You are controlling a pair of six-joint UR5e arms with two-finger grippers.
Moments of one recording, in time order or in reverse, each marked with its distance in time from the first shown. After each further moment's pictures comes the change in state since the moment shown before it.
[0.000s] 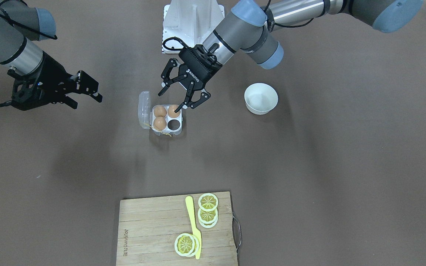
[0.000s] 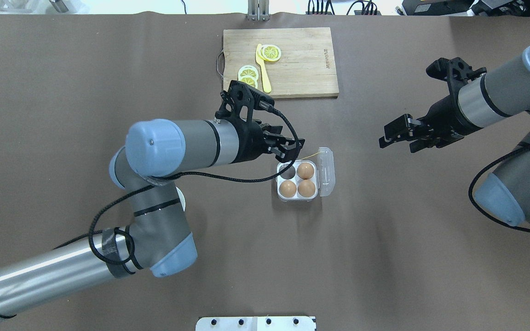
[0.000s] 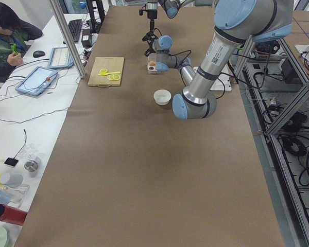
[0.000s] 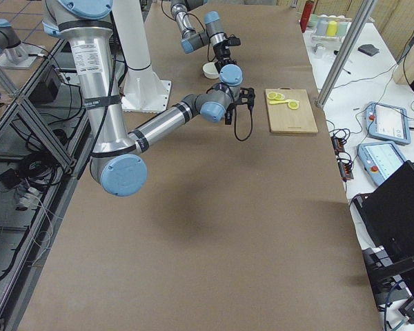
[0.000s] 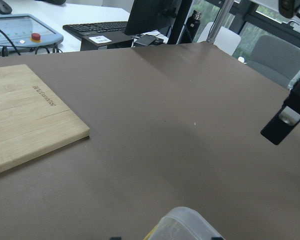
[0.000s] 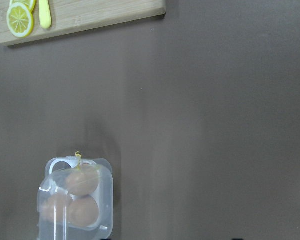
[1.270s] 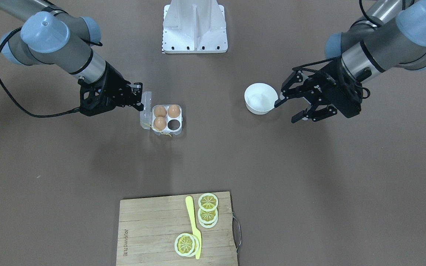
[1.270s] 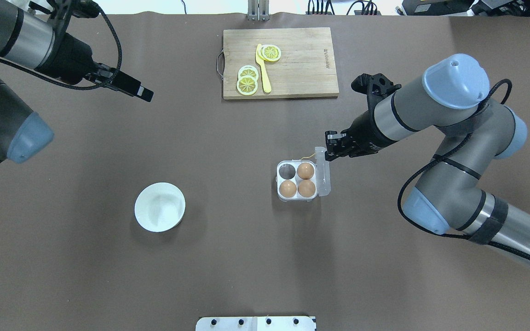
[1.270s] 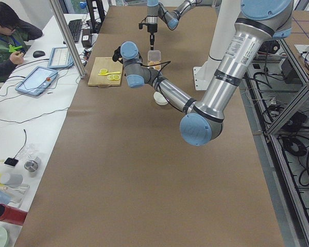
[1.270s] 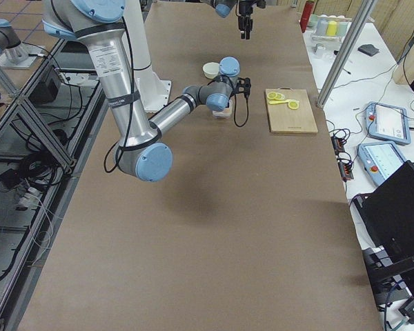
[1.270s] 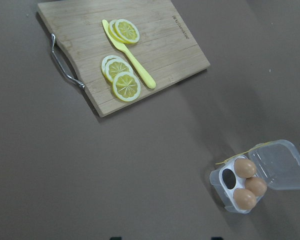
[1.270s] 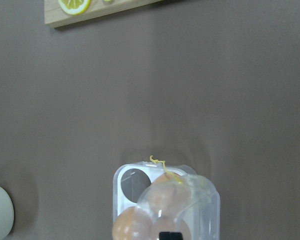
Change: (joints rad) left arm -0.470 0.269 -0.085 0.115 -0.722 -0.007; right arm -0.170 0.214 -0.144 0.072 -0.126 0.152
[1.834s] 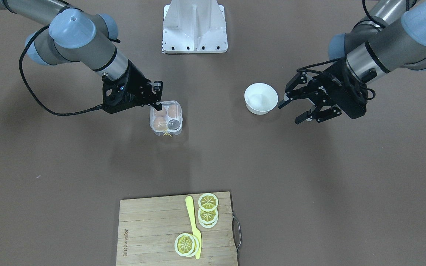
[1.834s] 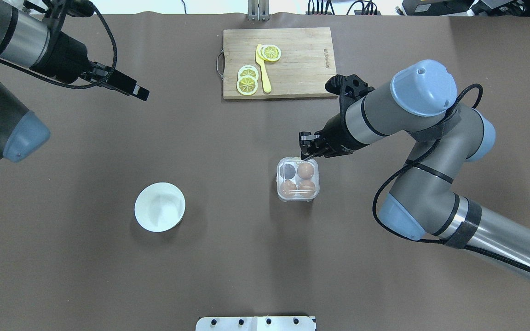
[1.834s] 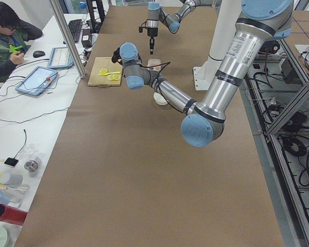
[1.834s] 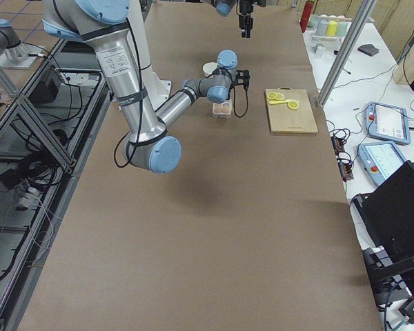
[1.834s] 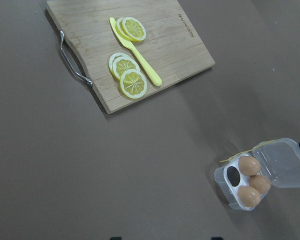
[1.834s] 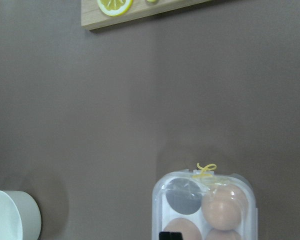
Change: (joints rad) left arm -0.009 0.005 0.001 0.003 -0.003 0.001; right arm -0.044 0.075 -0.017 -0.002 -0.064 0.039
